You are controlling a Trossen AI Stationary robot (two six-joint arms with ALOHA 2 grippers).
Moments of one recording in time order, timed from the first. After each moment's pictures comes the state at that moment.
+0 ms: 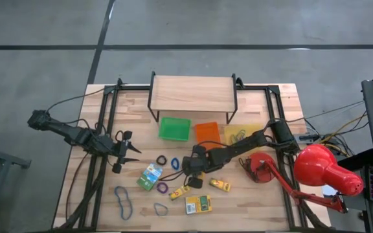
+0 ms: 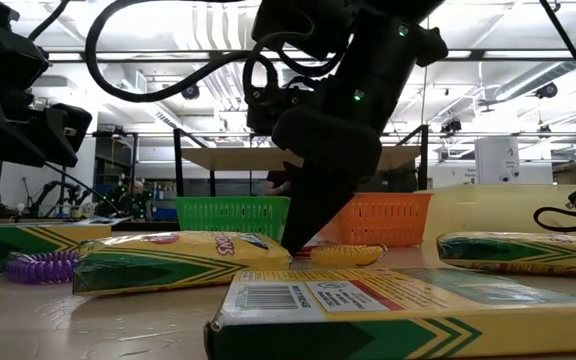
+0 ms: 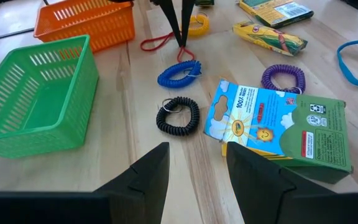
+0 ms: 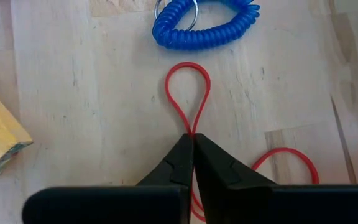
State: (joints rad) left arm -0.36 0.29 0.14 -0.42 -0.18 0.05; right arm 0.25 2.11 1.39 -0.41 0.19 0.39
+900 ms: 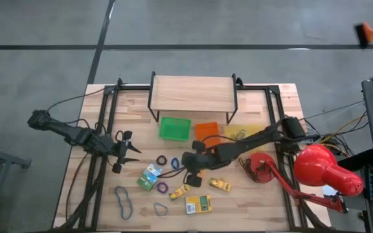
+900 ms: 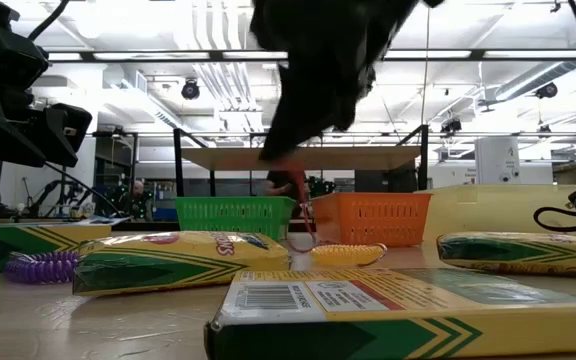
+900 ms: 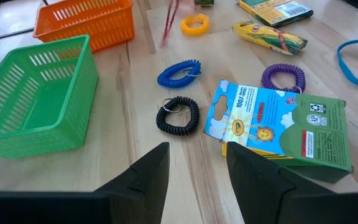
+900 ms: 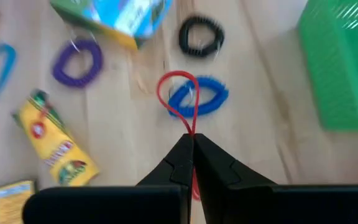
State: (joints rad) left arm -0.36 0.29 0.14 -0.42 -0.18 0.05; right arm 0.26 1.94 1.40 -0.40 0.24 0.39
